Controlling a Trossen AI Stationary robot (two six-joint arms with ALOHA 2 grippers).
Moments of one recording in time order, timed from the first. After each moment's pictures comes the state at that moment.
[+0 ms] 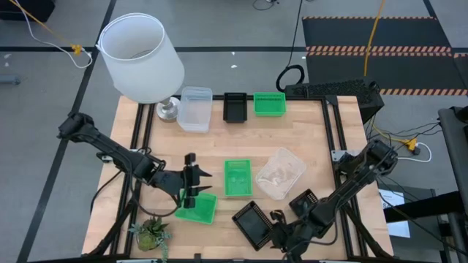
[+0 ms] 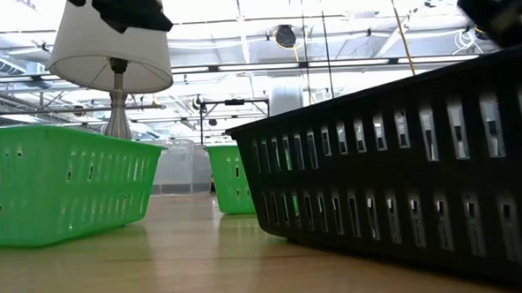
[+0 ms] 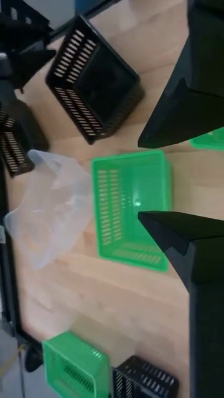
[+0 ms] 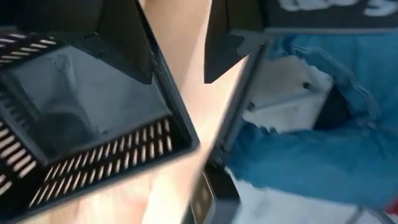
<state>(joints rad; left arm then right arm) -0.48 1.26 0.86 -0.25 -0.47 -0.21 0.80 1.73 1.01 -0.11 0.18 0.48</state>
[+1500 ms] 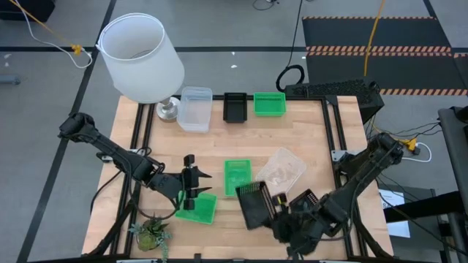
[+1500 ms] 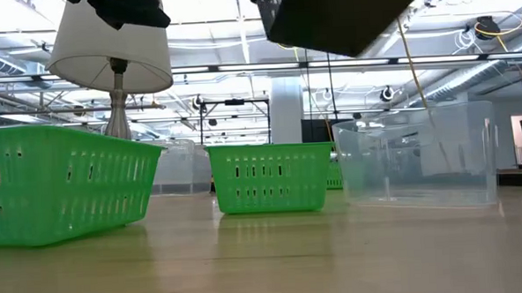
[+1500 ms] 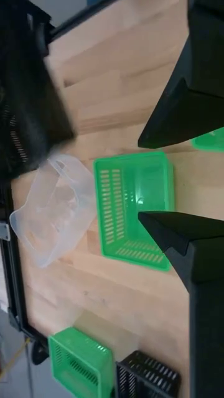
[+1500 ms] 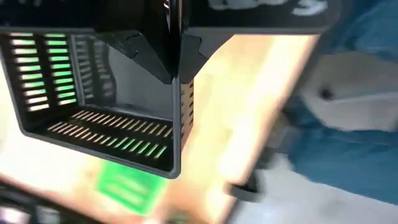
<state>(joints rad) -0.52 1.26 0.86 -0.23 -0.52 -0.21 0.75 1.61 1.43 -0.70 0.45 0.26</state>
